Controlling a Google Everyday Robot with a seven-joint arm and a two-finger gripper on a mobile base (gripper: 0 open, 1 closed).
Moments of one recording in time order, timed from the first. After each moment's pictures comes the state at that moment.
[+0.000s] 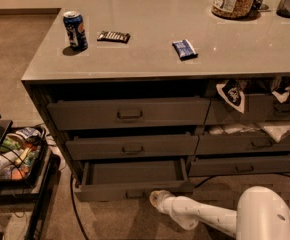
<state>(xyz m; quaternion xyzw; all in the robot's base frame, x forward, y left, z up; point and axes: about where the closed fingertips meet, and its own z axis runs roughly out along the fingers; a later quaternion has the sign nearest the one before) 0.587 -0.058 0.143 -0.61 0.69 -0.02 0.40</state>
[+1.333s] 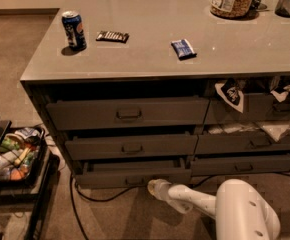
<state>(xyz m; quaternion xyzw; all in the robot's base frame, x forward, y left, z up) 0.654 -0.046 0.125 -0.64 0.66 -0.04 0.40</state>
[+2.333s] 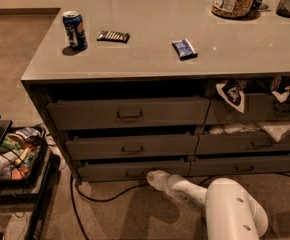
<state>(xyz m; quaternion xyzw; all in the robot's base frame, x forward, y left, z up) 0.707 -0.045 0.129 -0.65 0.64 -0.05 0.42</state>
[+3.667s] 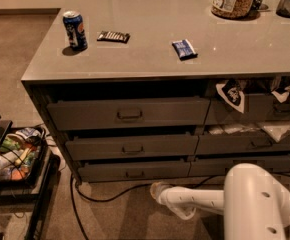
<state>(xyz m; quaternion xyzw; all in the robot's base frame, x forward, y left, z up) 0.618 -0.053 0.179 -0.63 0.68 -0.06 0.37</state>
